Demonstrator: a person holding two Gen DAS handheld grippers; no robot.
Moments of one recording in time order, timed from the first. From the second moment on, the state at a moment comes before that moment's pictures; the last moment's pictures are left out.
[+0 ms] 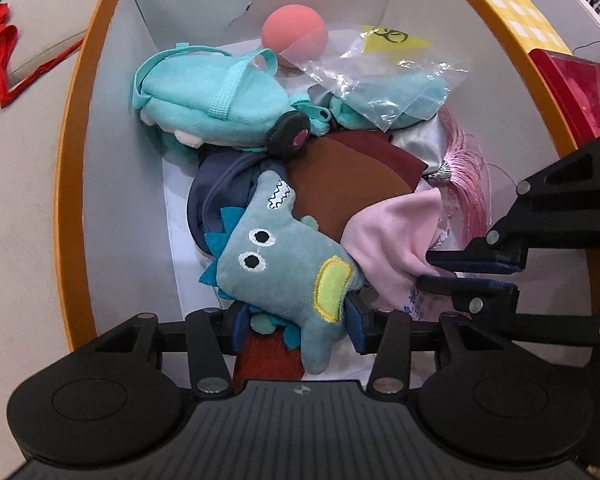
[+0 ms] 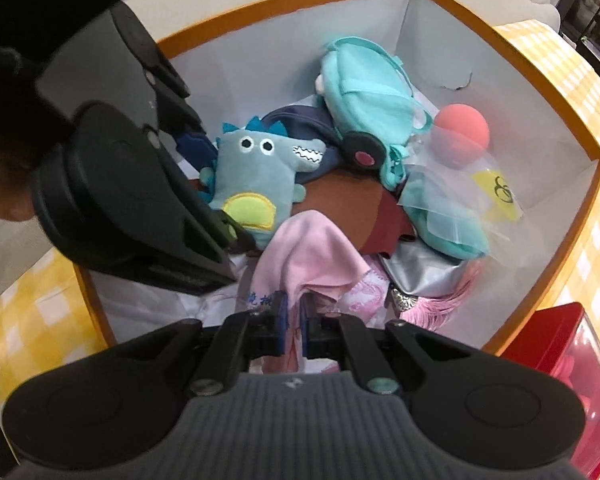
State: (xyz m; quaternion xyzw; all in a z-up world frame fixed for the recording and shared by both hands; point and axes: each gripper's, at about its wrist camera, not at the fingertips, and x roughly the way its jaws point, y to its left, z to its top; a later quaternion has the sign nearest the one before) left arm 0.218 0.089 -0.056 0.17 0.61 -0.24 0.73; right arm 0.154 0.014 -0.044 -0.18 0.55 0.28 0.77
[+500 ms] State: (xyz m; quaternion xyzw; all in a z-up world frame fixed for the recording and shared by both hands) left arm 0.216 0.104 -0.027 0.13 0.60 -0.21 0.76; right arm 0.146 0.008 -0.015 -0.19 0.51 0.27 0.79
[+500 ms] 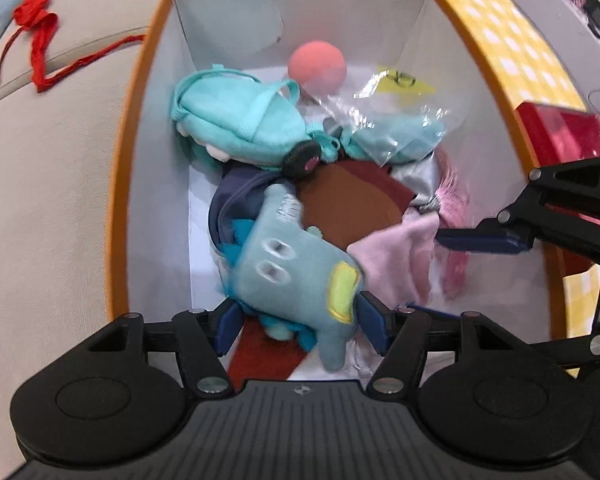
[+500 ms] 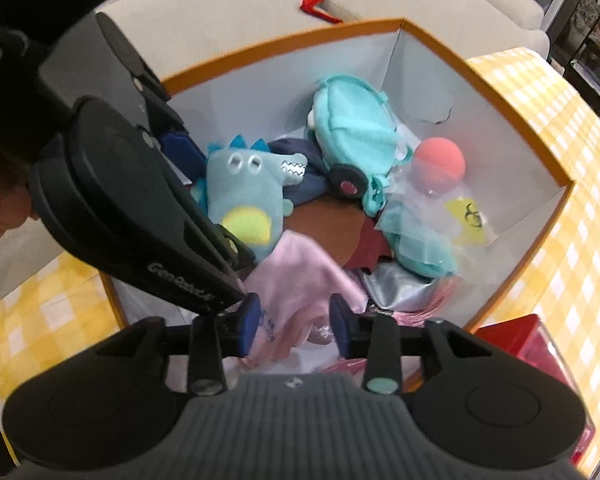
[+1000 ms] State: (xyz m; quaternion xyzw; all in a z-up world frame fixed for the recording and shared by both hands) left arm 0.182 0.113 0.047 0.06 0.51 -0.17 0.84; right arm 0.133 -0.023 0.035 -0.16 0.46 0.23 0.84
